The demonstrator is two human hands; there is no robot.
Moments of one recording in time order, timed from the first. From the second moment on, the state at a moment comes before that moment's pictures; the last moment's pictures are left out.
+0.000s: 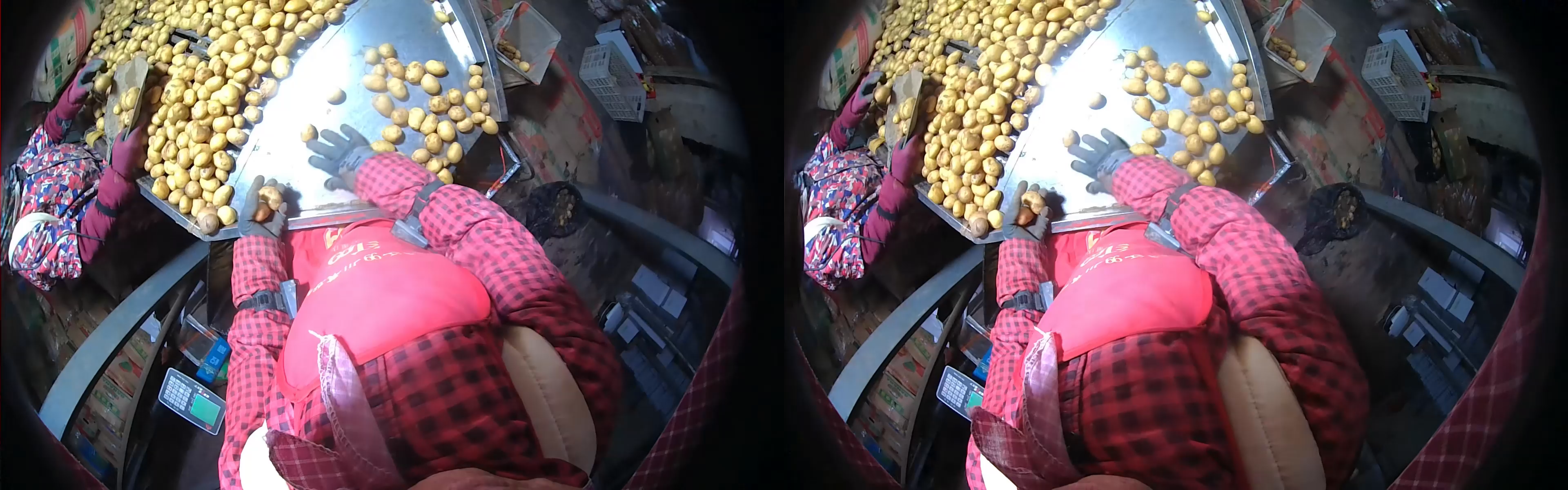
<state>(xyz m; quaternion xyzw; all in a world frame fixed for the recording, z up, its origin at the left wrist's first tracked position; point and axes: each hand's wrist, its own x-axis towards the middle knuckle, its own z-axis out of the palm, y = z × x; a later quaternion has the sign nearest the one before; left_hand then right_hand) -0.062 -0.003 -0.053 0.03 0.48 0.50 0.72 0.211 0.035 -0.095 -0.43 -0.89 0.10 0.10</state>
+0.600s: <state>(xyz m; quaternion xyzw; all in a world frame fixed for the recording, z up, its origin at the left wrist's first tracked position) -0.048 0.015 -0.044 0.70 0.67 0.16 0.18 0.210 0.160 -0.028 -0.46 -0.84 0.01 -0.29</state>
